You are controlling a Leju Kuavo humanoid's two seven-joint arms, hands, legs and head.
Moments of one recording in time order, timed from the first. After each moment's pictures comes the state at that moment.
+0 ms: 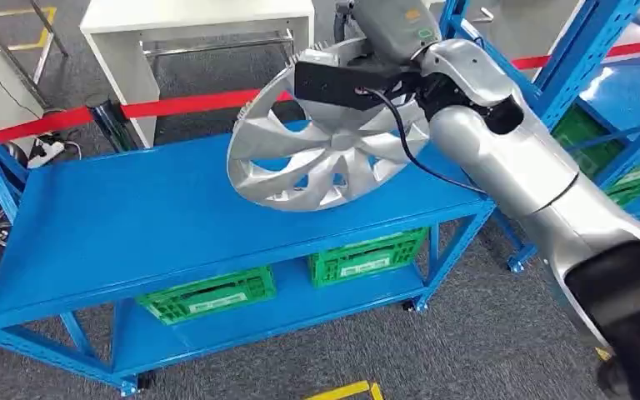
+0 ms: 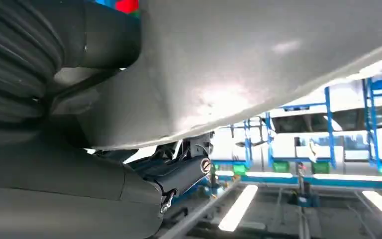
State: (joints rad) left arm -0.12 -0.14 0.98 -0.18 -0.89 -0.08 -0.01; right arm -1.19 -0.34 0.62 -1.32 0.67 0.13 0.18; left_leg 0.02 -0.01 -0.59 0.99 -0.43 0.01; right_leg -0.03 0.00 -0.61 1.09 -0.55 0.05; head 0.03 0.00
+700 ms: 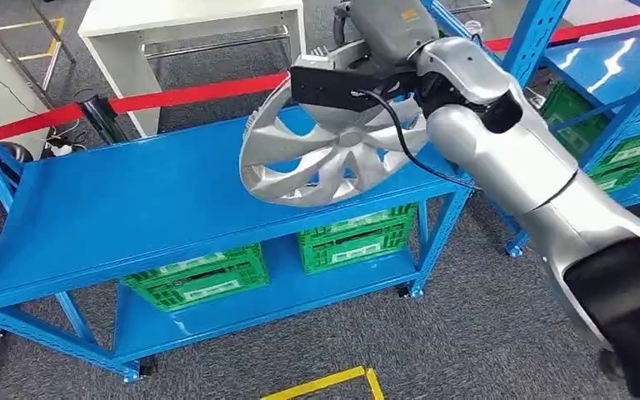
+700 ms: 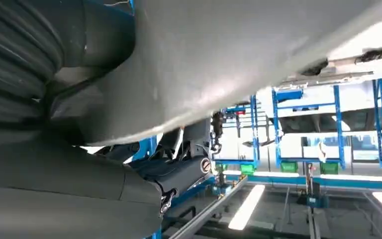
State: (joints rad) left arm -0.12 -0.14 0.98 -0.18 -0.91 -0.08 0.01; right arm -1.19 -0.34 0.62 -1.32 0.70 0.17 0.18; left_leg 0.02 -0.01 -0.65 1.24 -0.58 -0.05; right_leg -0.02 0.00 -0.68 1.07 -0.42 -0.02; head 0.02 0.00
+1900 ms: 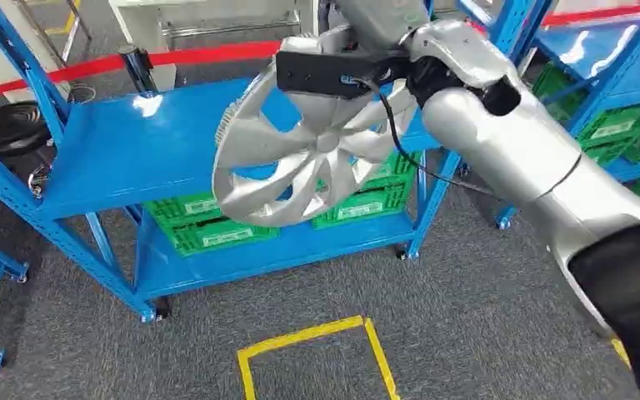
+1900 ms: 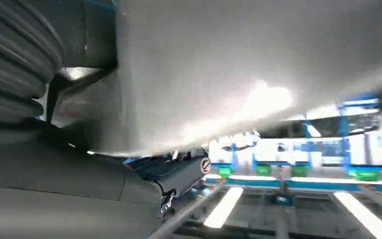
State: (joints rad) left arm -0.08 -0.11 0.98 -0.18 -0.96 0.01 0.07; right arm -1.27 -0.33 0.69 -1.31 0.58 0.17 0.20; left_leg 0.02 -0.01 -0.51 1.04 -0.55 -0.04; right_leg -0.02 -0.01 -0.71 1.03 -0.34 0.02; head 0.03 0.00
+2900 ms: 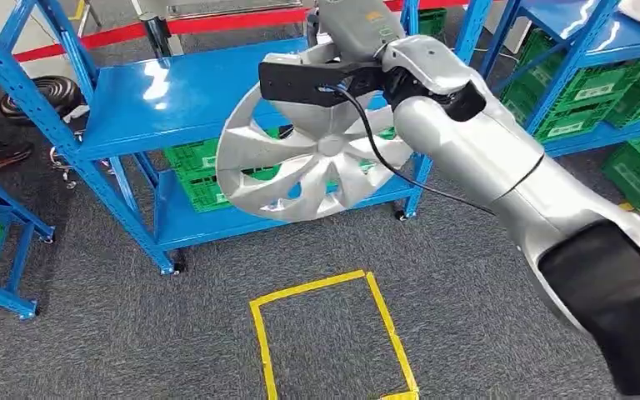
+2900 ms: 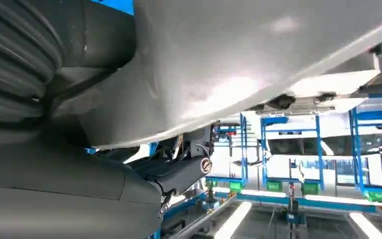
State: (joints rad) left arm -0.08 -0.11 0.99 -0.19 -0.94 0.04 0.03; right arm -1.26 -0.23 0.70 -1.17 0.65 0.14 0.20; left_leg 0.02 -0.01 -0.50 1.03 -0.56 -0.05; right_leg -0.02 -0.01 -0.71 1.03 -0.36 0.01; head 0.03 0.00
